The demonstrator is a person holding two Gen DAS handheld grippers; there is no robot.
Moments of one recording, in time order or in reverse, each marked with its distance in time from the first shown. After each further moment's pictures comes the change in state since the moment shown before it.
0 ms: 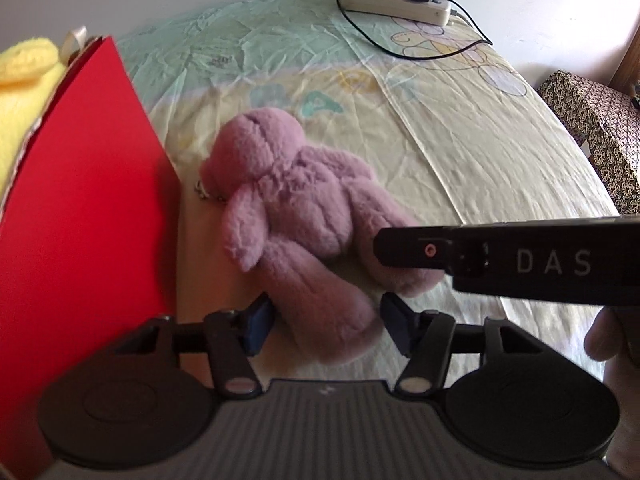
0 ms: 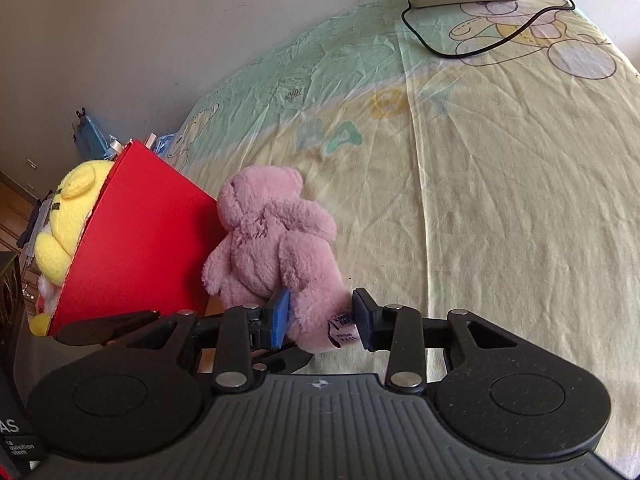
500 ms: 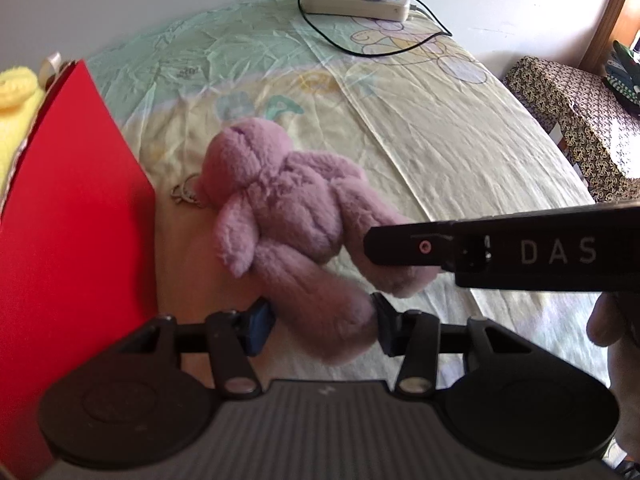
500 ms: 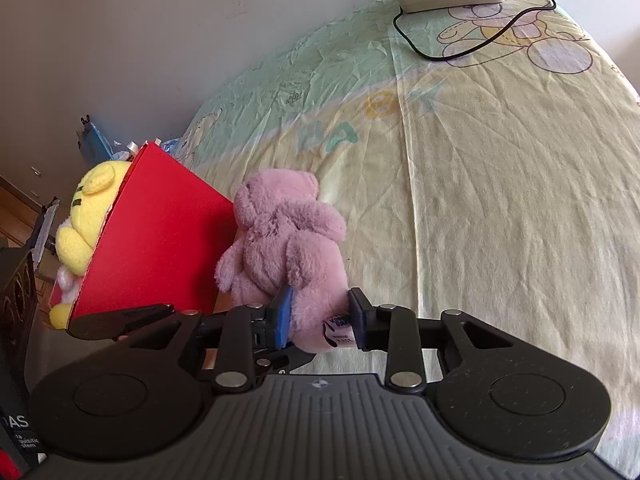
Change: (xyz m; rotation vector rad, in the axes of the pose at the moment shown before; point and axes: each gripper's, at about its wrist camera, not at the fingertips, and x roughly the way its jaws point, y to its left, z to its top) left arm -0.018 -0.013 -0.007 0.081 -0.003 -0.064; right arm -0.030 0.000 -0.014 0.021 -0.015 0.000
